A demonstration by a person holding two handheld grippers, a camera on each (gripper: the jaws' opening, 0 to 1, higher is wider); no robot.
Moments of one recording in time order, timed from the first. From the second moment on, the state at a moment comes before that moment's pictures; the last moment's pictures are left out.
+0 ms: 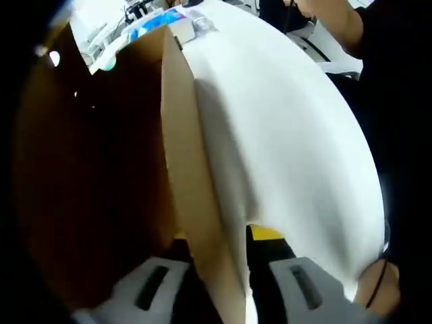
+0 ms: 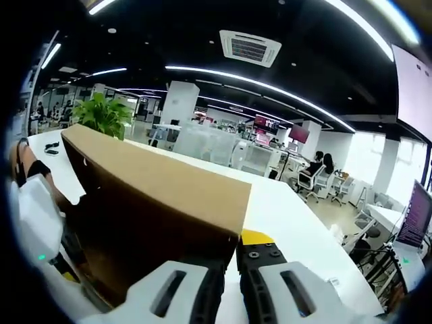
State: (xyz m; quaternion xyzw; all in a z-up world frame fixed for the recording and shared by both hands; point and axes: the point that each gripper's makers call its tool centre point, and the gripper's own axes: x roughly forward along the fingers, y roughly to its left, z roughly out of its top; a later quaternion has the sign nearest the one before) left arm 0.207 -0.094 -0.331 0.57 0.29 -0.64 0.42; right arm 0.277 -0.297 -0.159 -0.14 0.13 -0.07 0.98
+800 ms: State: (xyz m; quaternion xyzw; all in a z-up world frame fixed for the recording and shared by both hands) left arm 0.185 -0.116 -0.267 0.58 0.12 -0.66 0.45; right arm 0.280 -0.299 -0.163 -0.13 0.13 -0.07 0.98
